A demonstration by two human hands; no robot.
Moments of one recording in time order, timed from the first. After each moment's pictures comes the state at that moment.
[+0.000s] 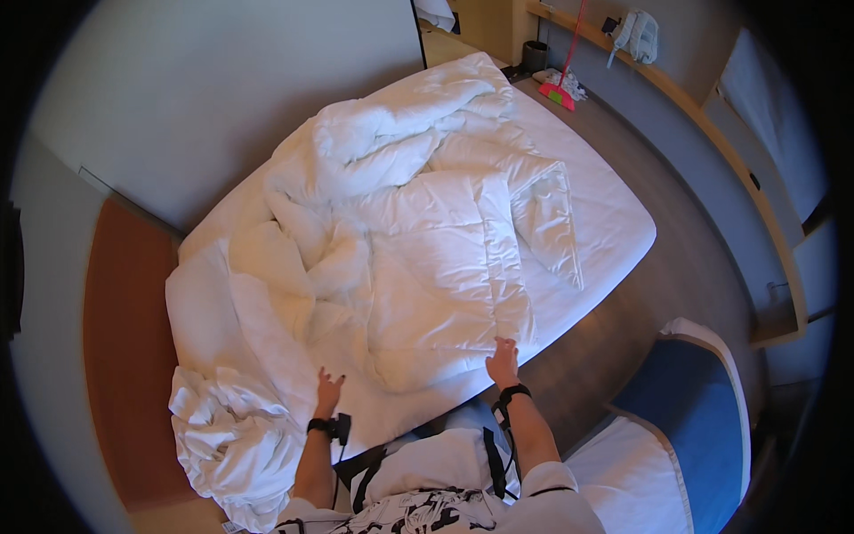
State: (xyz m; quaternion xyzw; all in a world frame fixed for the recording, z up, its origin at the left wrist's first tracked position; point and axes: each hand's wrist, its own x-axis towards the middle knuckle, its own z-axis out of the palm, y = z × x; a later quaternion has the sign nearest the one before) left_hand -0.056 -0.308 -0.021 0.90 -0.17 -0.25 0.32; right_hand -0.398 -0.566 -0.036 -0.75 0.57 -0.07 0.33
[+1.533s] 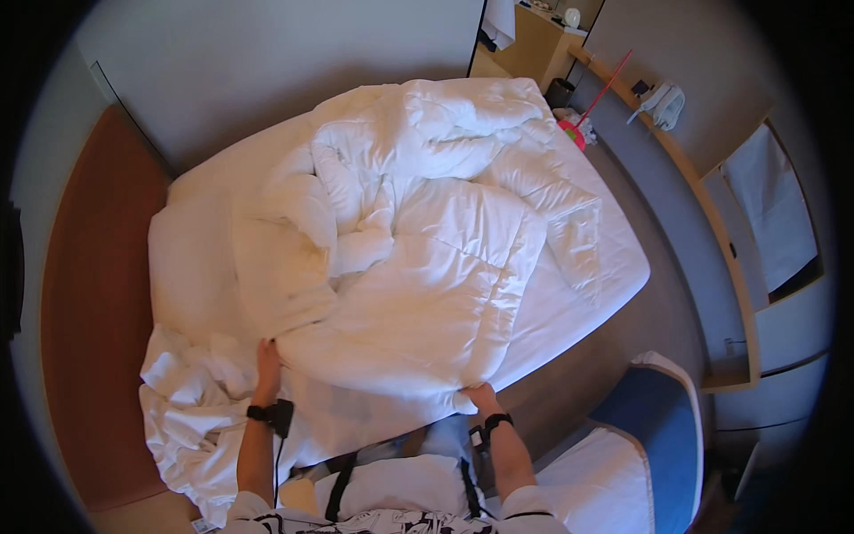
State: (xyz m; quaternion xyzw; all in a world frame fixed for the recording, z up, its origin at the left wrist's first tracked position) left_hand 0.124 -0.199 0.003 0.82 -0.11 -0.20 0.52; right_hand -0.326 -0.426 -0.086 -0.55 0.55 0.01 0.64
